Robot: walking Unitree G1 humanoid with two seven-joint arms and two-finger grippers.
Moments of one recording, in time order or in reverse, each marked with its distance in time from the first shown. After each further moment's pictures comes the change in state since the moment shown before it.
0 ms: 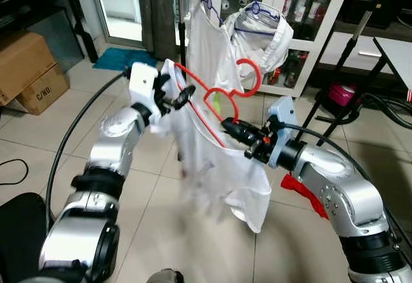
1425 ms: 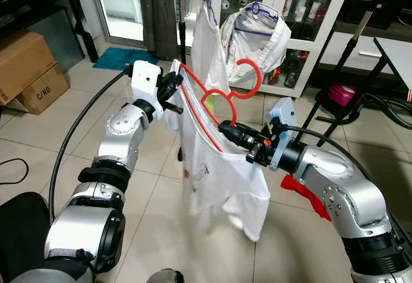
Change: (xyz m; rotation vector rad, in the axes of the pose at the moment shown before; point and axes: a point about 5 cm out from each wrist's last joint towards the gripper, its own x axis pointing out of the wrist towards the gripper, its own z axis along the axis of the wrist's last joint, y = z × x) left arm 0.005 0.003 -0.006 0.052 -0.019 0.076; right arm -0.003 0.002 -0.002 0.028 -0.004 0.059
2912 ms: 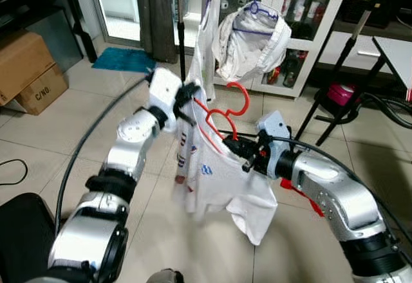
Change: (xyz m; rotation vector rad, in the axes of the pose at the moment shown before) left arm -0.002 -0.030 -0.006 0.151 0.039 -0.170; right arm 0.002 -0.008 -0.026 -0.040 0.187 -0.113
